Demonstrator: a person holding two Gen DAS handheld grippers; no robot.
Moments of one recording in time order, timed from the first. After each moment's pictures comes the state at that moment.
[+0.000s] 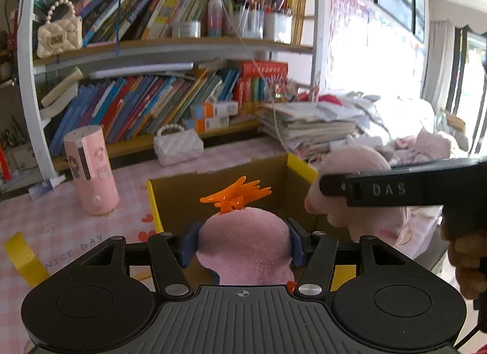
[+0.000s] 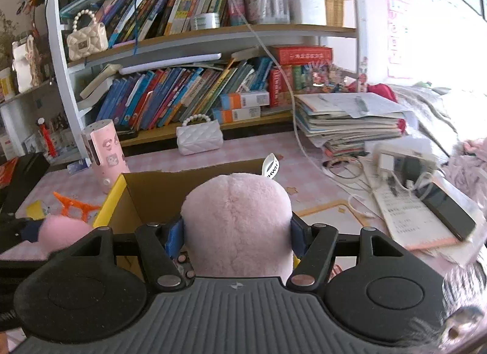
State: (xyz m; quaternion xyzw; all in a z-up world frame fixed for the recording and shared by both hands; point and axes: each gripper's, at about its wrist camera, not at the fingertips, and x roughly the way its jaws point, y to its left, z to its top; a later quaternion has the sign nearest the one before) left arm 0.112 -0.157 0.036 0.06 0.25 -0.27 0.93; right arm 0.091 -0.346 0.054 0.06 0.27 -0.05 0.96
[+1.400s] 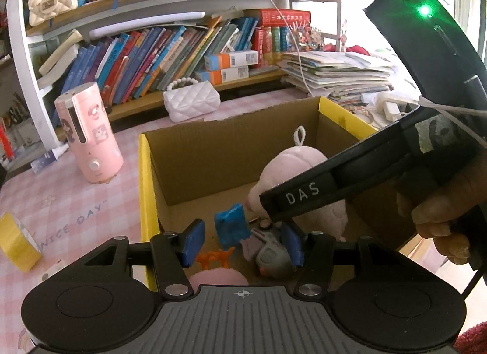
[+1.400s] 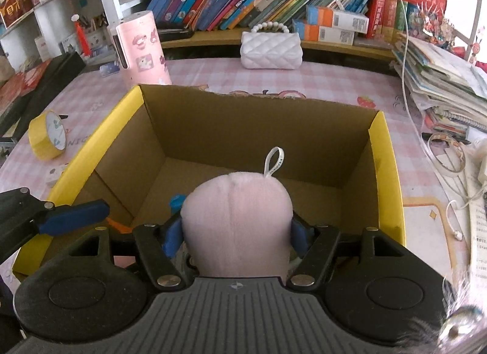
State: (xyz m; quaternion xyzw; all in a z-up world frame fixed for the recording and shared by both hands) left arm 0.151 -0.187 -0.009 0.10 0.32 -0.21 0.92; right arm 0.214 -0.328 -0.011 0.01 0.43 0.10 0.90
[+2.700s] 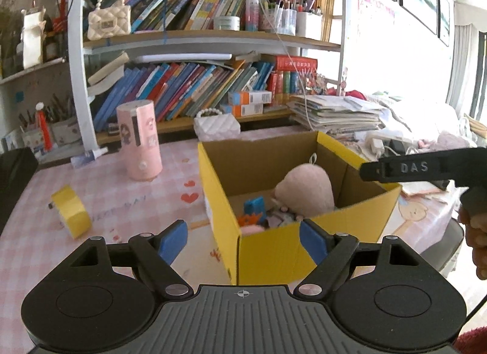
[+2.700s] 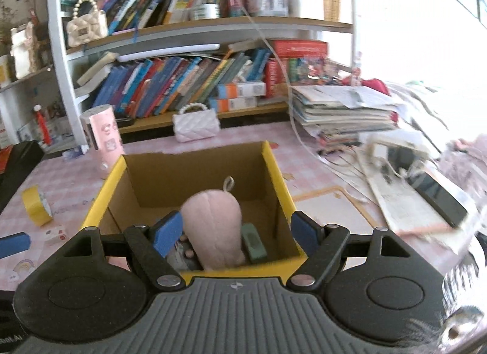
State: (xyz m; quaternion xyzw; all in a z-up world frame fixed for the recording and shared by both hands) left arm 0.056 -0.096 0.024 0.05 0.26 -0.21 0.94; right arm 0.053 -0.317 0.043 0.06 0.28 -0.09 0.95
